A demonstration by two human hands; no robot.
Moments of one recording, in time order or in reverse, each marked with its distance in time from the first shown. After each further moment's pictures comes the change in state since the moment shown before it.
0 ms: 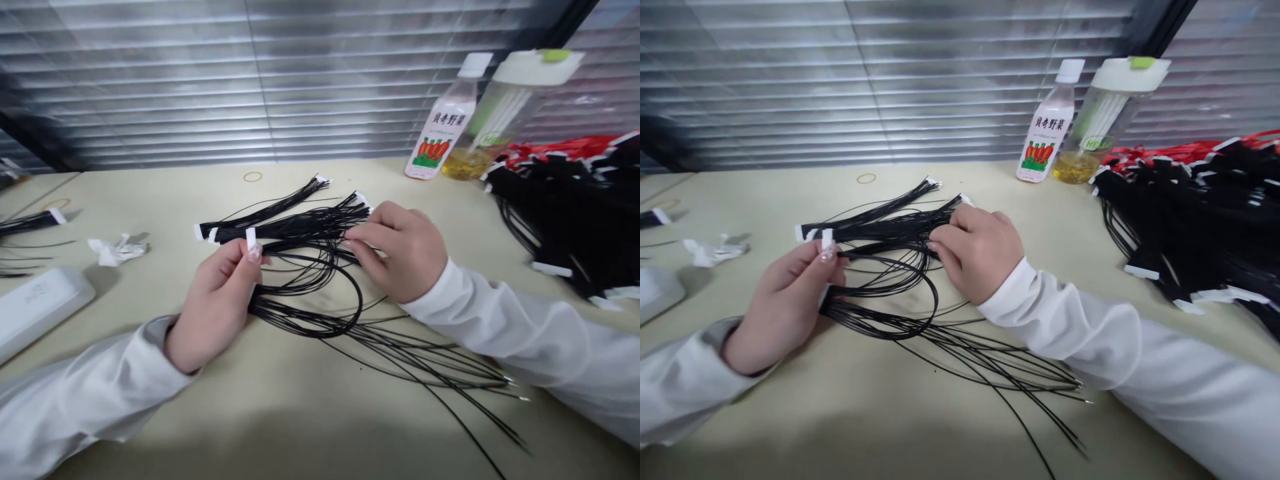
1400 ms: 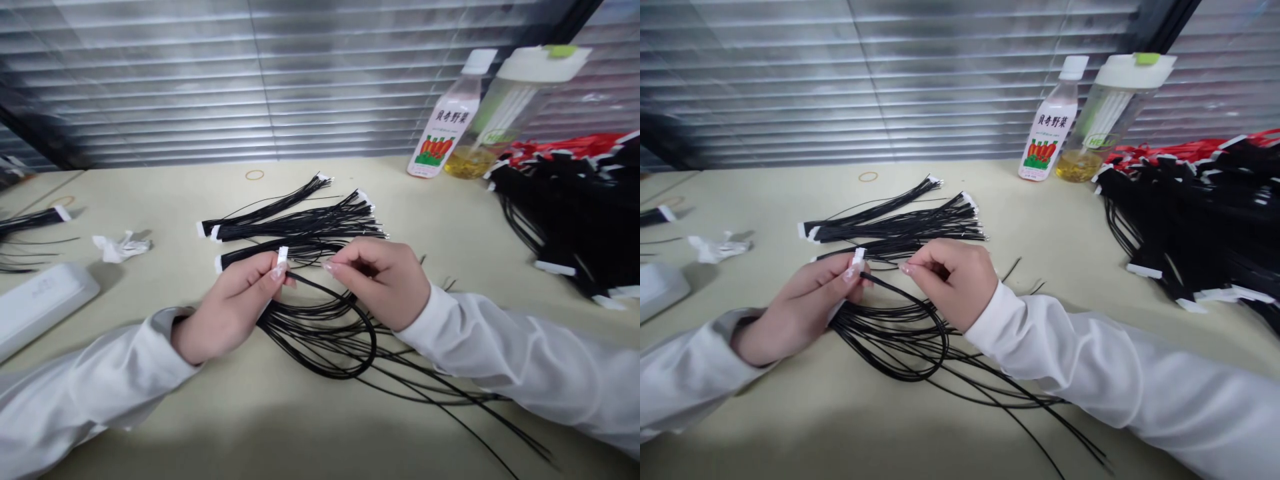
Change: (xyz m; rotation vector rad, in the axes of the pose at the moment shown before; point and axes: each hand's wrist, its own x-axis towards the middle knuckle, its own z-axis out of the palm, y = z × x) left_hand -0.001 -0.004 0.003 -0.228 -0.417 -0.012; right_hand -0.009 -0.038 0.001 0.725 -0.077 0.329
